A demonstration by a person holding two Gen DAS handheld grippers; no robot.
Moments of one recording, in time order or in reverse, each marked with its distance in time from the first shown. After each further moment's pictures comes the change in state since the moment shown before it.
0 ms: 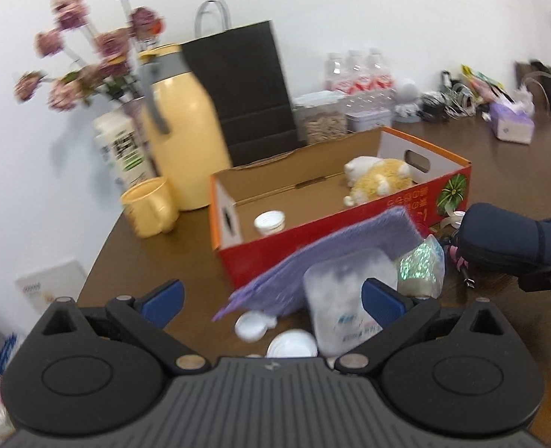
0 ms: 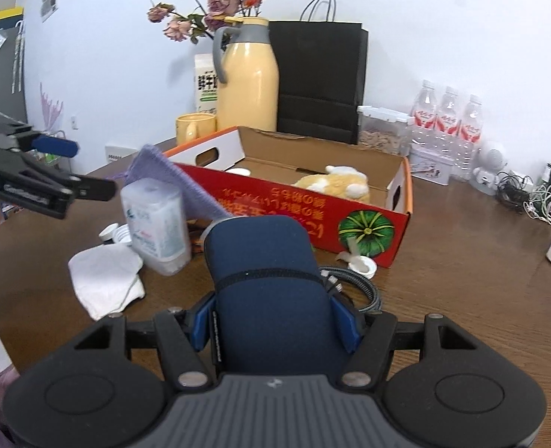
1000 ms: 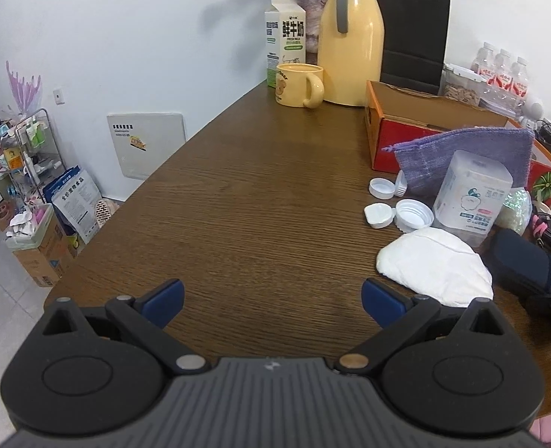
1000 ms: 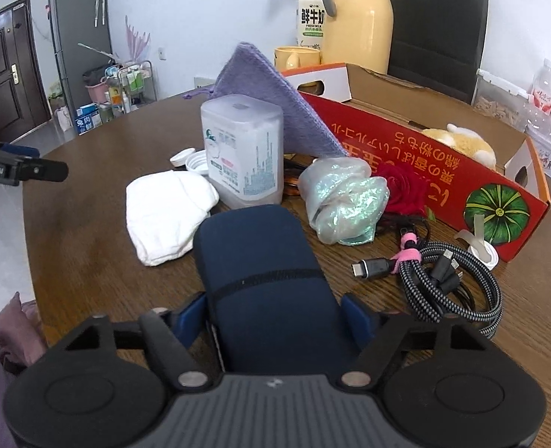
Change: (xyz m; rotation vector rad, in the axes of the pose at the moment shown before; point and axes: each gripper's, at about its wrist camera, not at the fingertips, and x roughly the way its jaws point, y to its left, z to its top) left arm -0.078 0.062 -0.106 -0.464 0.225 0.237; right arm 0.058 0.032 -0.006 -0.179 0.184 0.279
